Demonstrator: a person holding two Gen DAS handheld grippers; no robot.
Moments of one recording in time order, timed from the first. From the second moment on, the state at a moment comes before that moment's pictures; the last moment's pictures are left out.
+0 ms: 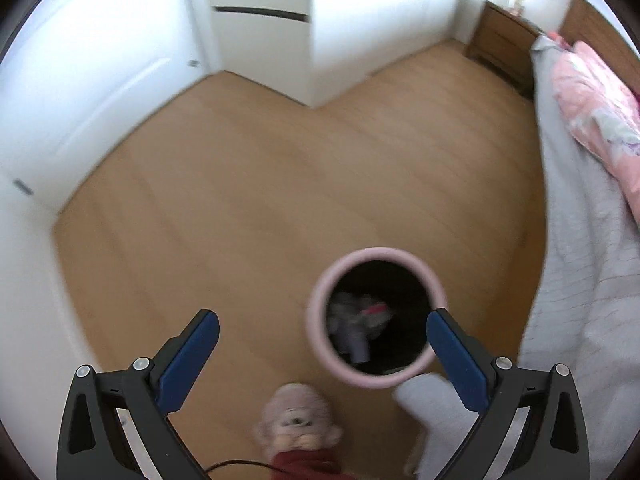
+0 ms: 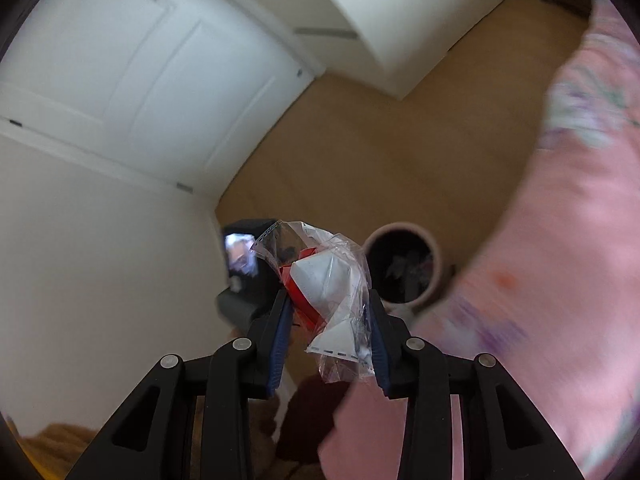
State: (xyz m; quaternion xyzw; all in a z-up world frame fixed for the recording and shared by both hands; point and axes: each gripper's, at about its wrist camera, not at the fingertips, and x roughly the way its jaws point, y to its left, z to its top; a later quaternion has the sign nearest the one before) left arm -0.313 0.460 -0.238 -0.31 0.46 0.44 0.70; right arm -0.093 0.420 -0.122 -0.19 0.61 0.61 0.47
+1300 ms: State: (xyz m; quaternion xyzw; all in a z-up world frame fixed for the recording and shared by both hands) left arm -0.209 0.340 -0.082 -0.20 0.41 0.31 0.83; right arm 0.072 0.083 -0.002 -0.06 0.51 0.41 0.75
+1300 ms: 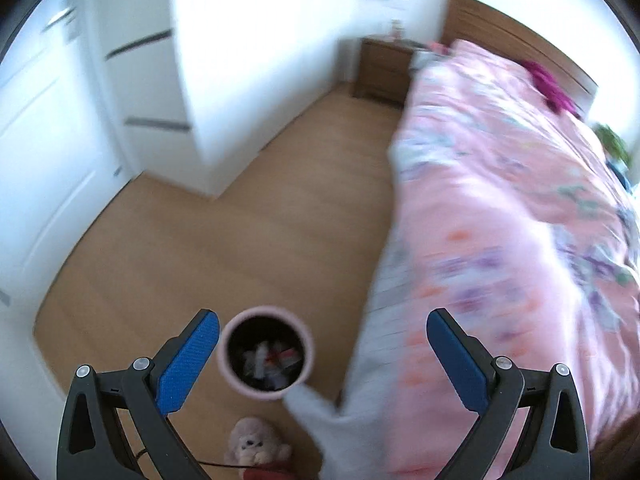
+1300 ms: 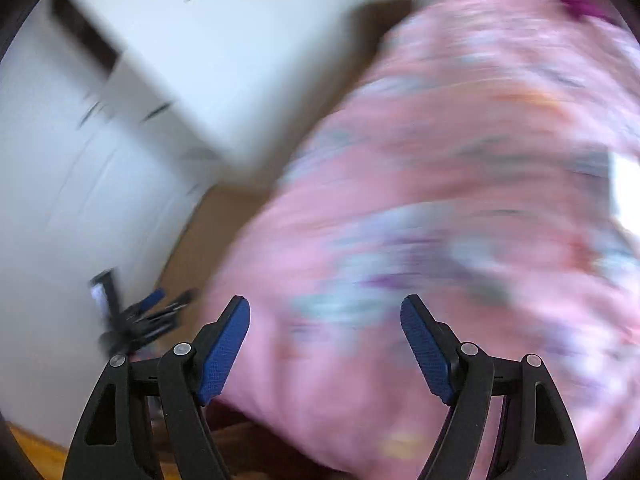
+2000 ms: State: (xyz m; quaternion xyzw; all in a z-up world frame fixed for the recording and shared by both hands) left arm -0.004 0.144 -0.023 -0.09 0.45 0.12 0.88; right arm 0.252 -0.054 -0.102 0.13 0.61 0.30 0.72
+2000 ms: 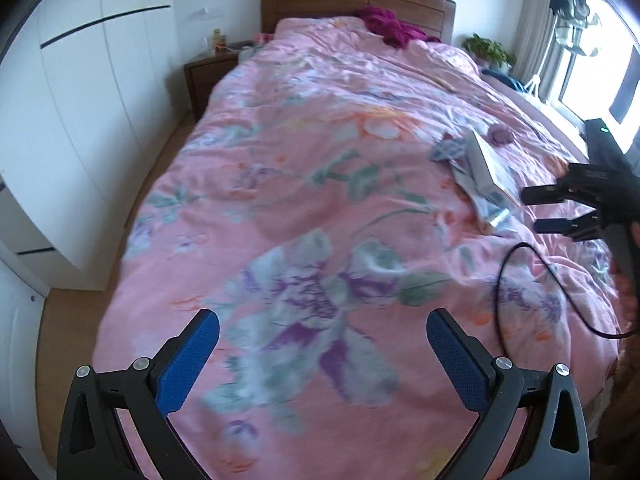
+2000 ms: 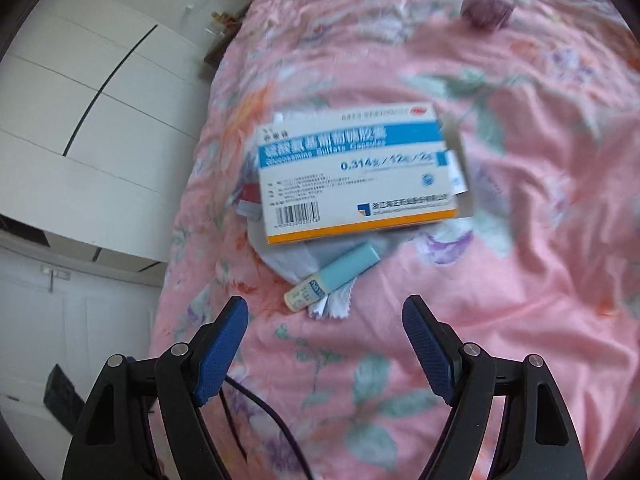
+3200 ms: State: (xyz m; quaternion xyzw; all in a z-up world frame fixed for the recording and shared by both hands) left arm -0.003 0.137 -0.050 -0.11 0.48 0.10 0.86; right arm 0.251 -0.038 -0.088 0.17 0.57 0.35 0.73
